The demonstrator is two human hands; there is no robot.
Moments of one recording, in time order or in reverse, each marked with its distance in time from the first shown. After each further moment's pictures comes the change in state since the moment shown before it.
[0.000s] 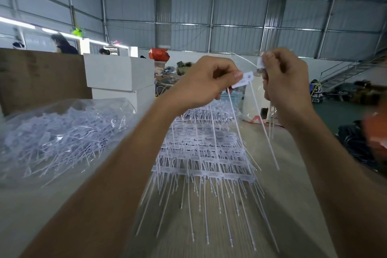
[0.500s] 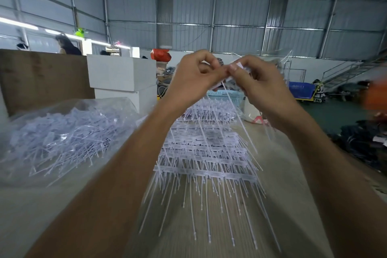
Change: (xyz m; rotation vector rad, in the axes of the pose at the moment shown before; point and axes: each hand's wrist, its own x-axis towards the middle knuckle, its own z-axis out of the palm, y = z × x) left_hand 0.001 -0.014 0.000 -0.184 0.305 -0.078; right_hand -0.012 -0.012 0.017 0.001 -0.363 -0.137
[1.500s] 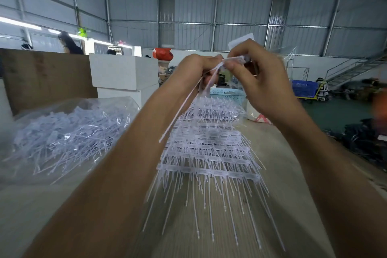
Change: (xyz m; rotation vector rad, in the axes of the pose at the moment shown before) left_hand 0.003 0.018 -0.004 -0.384 -0.166 -0.386; right_hand -0.004 -0.015 0.006 -0.193 0.054 -0.250
